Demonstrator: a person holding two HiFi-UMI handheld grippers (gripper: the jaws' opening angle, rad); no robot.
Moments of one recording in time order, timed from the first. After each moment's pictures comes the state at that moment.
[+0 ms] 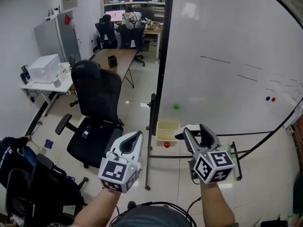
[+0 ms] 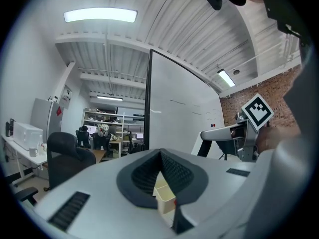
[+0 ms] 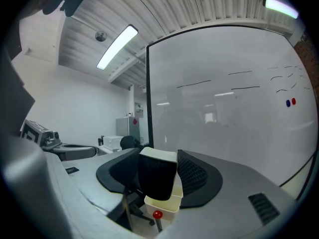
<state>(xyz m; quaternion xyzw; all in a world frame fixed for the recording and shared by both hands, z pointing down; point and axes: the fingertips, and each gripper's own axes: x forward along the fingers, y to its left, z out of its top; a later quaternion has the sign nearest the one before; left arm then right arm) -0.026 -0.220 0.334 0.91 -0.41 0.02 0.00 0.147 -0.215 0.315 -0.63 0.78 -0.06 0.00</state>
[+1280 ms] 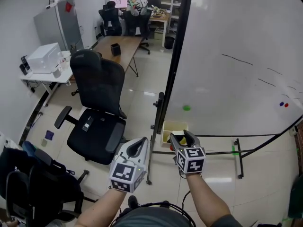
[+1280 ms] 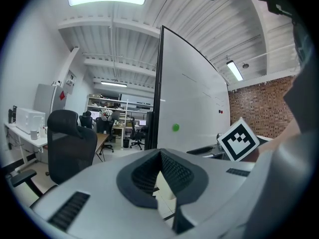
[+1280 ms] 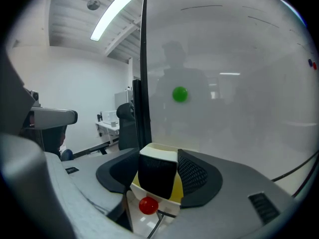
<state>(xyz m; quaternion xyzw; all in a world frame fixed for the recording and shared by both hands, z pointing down) -0.021 -0.290 0.433 0.90 -0.42 0.06 0.07 0.119 -0.336 0.503 -0.61 0.77 -0.14 -0.12</state>
